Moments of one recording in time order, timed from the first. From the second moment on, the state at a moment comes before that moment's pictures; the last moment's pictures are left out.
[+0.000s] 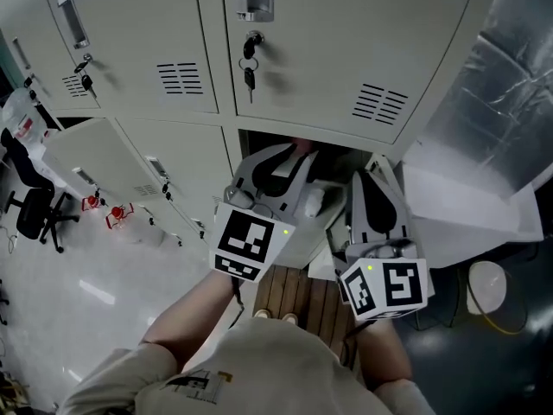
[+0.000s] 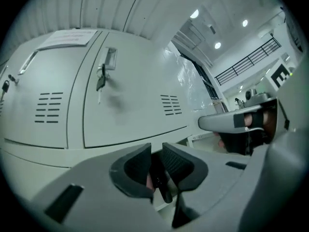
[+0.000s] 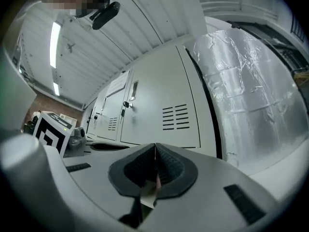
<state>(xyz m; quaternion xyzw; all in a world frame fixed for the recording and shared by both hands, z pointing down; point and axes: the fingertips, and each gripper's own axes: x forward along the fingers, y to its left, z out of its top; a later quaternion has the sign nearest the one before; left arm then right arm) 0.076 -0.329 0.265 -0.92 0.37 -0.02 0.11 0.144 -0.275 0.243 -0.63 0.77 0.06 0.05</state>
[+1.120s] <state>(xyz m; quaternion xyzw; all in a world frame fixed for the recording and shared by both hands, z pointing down) -0.004 -0.249 0.216 -0.91 0.38 0.06 0.11 0.137 -0.192 0.221 -0.59 0.80 0.09 0.05</state>
